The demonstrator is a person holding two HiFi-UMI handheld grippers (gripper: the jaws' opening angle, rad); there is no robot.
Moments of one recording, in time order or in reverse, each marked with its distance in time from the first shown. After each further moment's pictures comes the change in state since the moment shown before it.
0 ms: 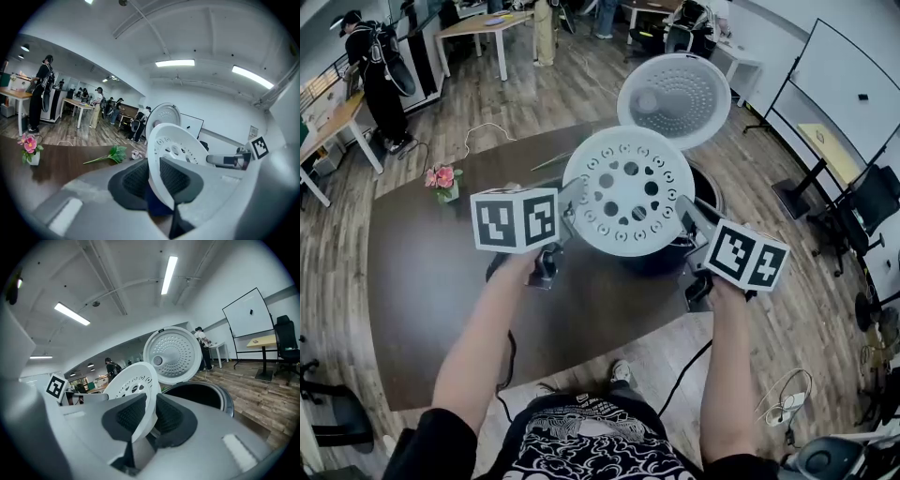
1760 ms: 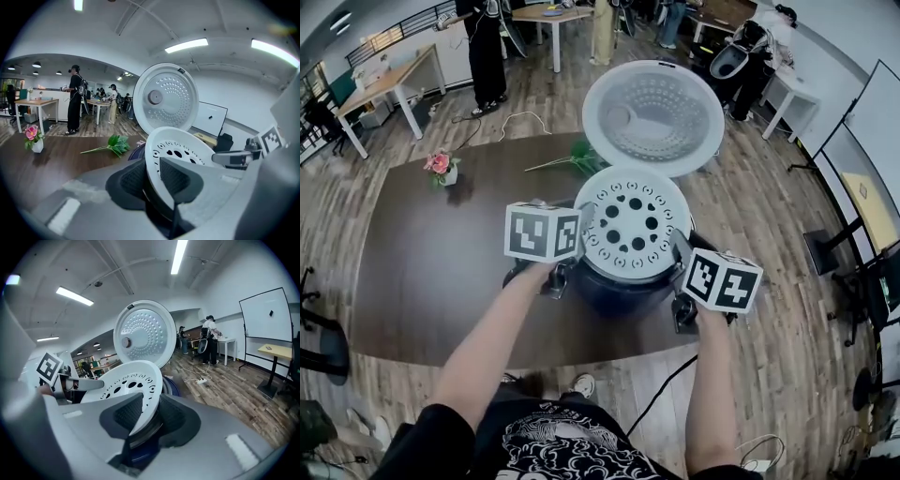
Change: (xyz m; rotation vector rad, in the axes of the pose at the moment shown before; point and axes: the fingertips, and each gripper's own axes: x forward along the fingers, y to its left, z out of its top) left arm 0.045 0.023 -0.021 -0.023 0.090 0.256; right arm 0.064 -0.050 -0.024 -0.142 0.231 0.027
